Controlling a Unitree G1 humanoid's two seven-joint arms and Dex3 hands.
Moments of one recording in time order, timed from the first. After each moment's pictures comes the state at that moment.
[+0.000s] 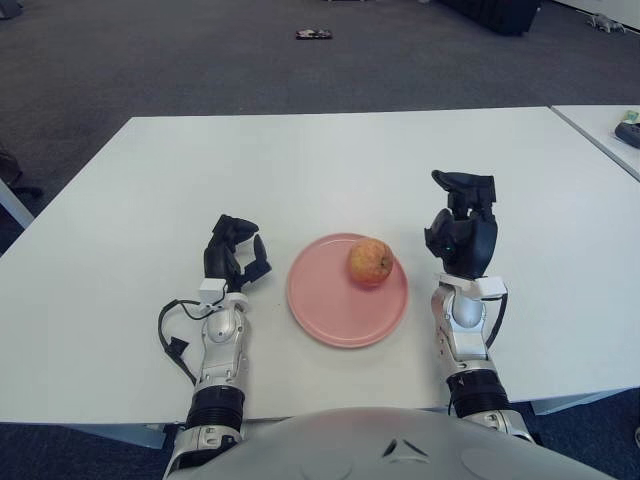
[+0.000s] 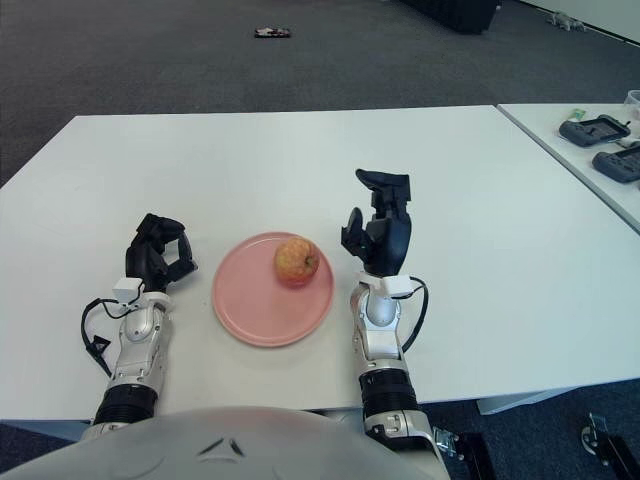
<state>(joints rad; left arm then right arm) 0.04 -0.08 0.15 0.37 -0.03 -0.51 0.13 -0.02 0.12 -0.01 0.24 0.00 -0.77 -0.25</state>
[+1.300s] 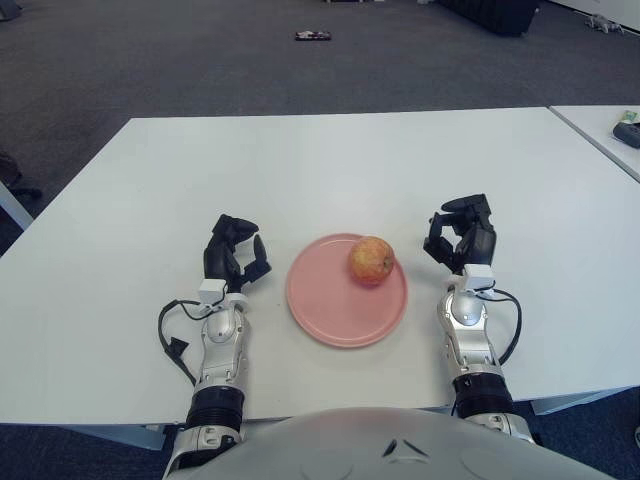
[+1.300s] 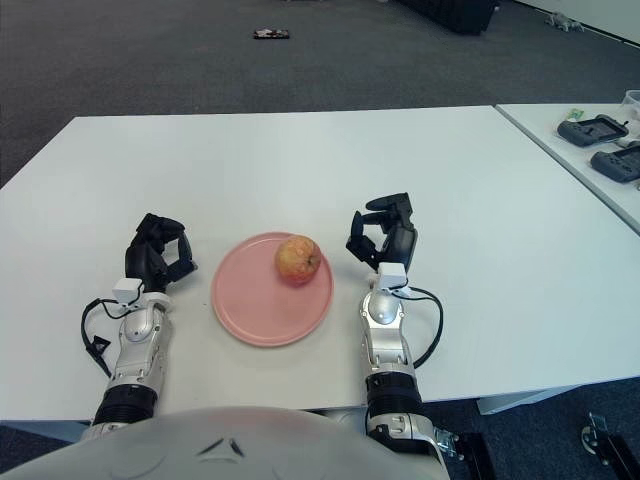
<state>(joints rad) 0.04 -0.07 0.15 0.37 -0.03 -0.52 0.13 0.00 0.09 -0.06 0.26 -0.20 -0.47 -0.36</state>
